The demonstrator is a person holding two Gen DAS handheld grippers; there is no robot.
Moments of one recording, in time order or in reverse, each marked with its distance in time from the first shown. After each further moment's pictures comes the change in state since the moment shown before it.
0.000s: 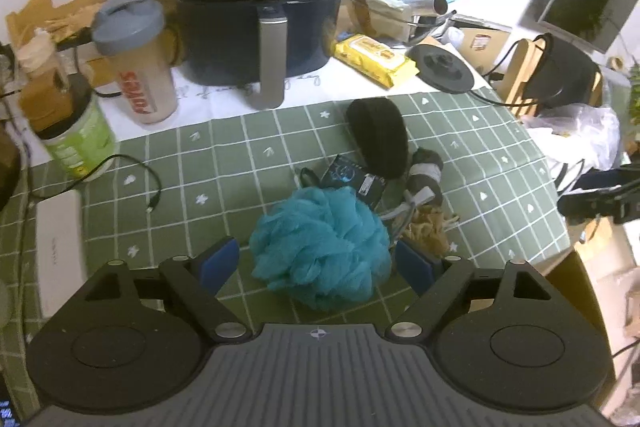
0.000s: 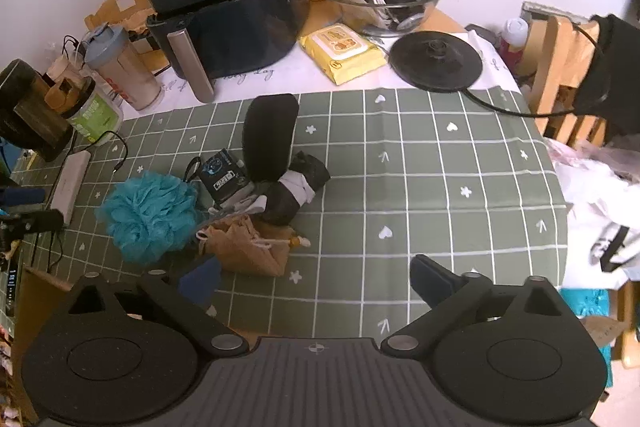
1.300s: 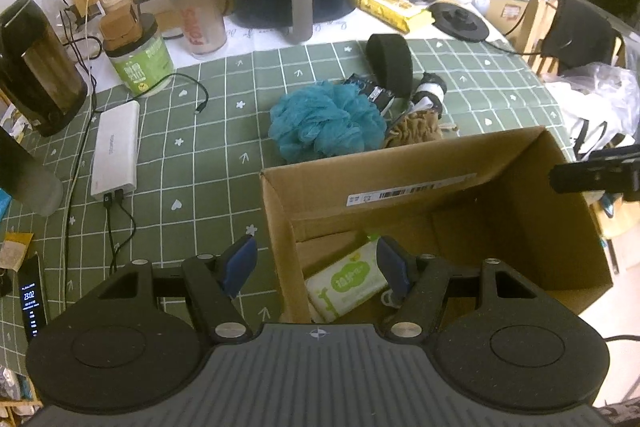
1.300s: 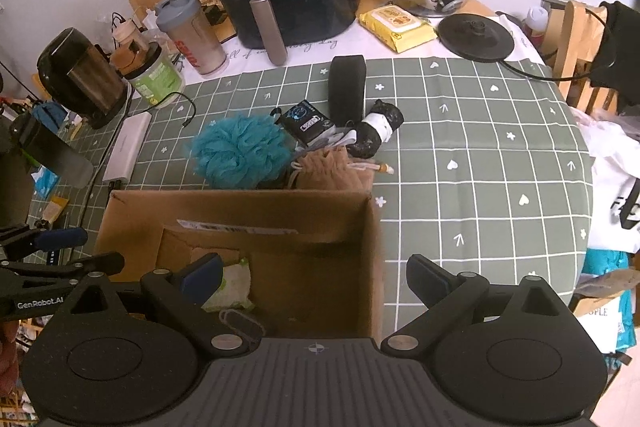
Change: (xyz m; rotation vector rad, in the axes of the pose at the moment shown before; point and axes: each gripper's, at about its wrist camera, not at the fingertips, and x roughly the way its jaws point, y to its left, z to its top) left arm -0.067 -0.051 -0.094 -0.051 0.073 0.180; right arm -0.059 0.080 -0.073 -0.002 0.021 0.058
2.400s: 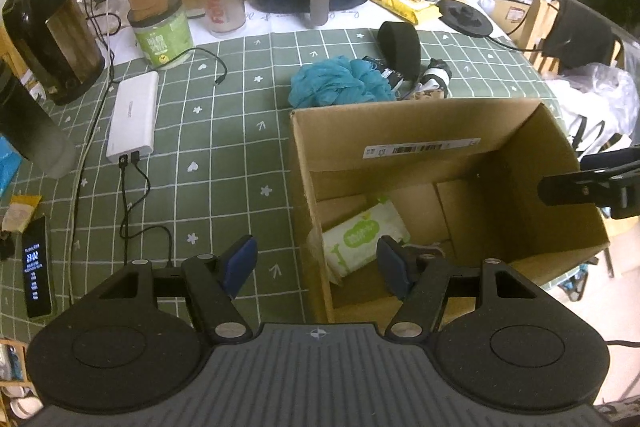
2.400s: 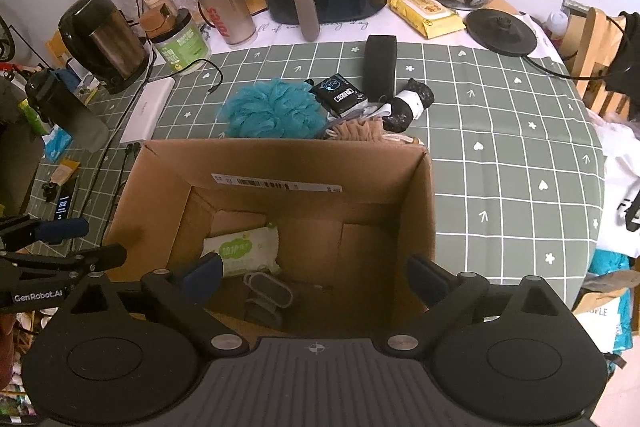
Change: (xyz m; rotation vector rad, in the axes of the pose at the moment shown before) left arm -0.022 0.015 -0.040 -0.034 -0.012 -0.001; right arm -0.005 0.039 -0.030 -0.069 0.038 0.006
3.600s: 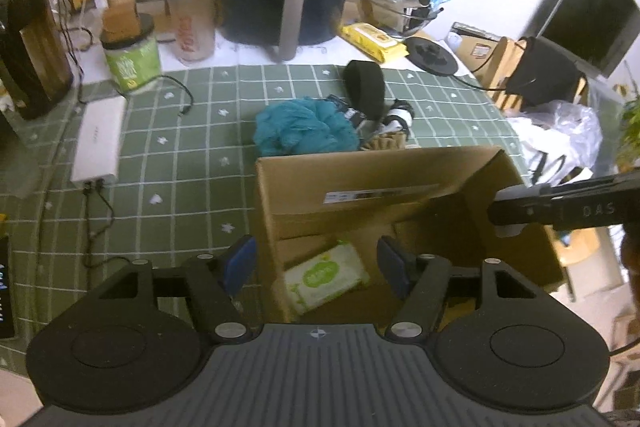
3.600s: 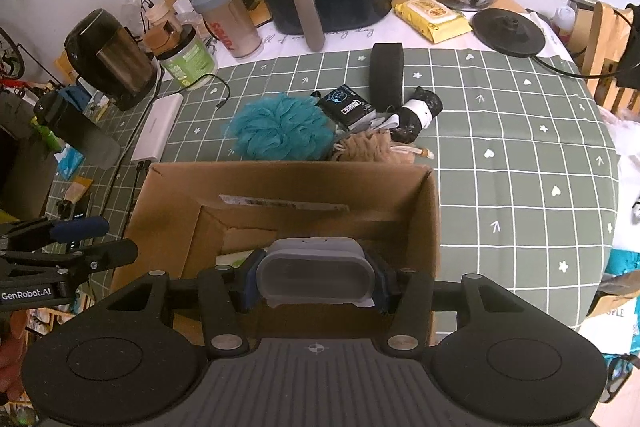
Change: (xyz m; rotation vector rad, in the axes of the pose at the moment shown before) left arm -0.005 0.005 0.014 -0.035 -0.095 -0.129; right arm 0.003 -0.009 0.014 0.036 -0.014 0.054
